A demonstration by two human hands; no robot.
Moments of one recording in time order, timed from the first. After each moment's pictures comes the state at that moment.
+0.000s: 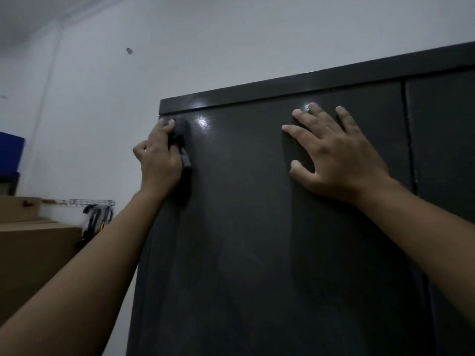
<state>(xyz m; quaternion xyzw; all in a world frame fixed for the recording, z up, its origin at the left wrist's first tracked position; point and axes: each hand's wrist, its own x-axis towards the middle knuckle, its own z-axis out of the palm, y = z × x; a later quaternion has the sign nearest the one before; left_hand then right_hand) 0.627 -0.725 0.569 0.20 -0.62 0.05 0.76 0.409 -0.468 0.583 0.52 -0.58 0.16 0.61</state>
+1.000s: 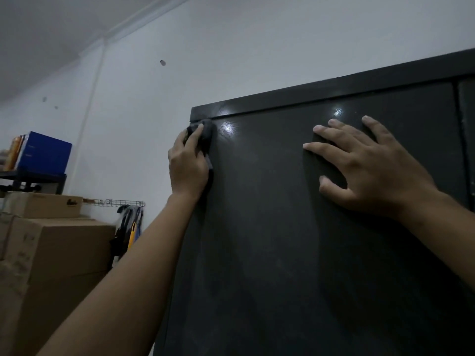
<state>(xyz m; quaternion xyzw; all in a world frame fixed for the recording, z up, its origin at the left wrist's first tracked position) 0.627 -0.734 0.574 0.20 -0.58 0.09 0.78 0.411 -0.469 0.579 0.55 -0.55 0.11 0.62</state>
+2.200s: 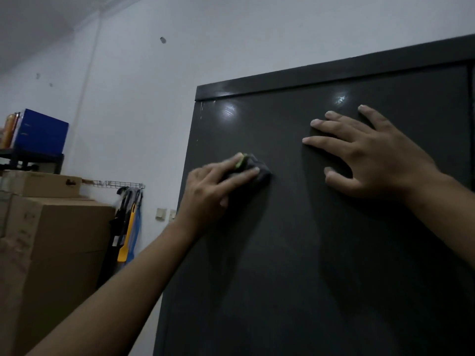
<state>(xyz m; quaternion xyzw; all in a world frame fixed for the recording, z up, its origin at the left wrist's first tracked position) 0.622 -0.709 0.480 0.05 -0.68 0.34 0.65 0.410 -0.468 0.579 0.58 -0.54 0.05 0.60</state>
